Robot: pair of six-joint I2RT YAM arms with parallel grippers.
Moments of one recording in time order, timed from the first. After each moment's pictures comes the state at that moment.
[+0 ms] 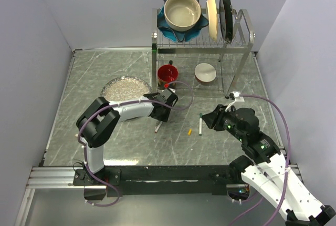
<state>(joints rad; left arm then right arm) -0.84 1.88 1.21 -0.46 -0.21 -0.45 0.52 0.52 0.63 -0.50 -0.04 0.56</state>
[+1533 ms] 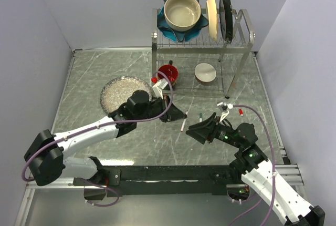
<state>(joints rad) -0.88 1.27 0.82 0.27 0.39 -0.90 0.52 0.37 0.24 0.17 -0.59 0.80</state>
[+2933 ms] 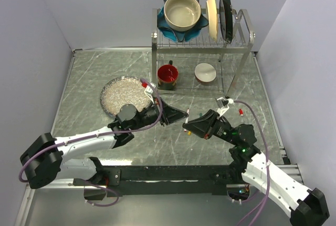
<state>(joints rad) -0.95 1.21 0.61 0.82 0.30 -1.09 0.61 0.55 0.21 0.66 -0.55 1.11</state>
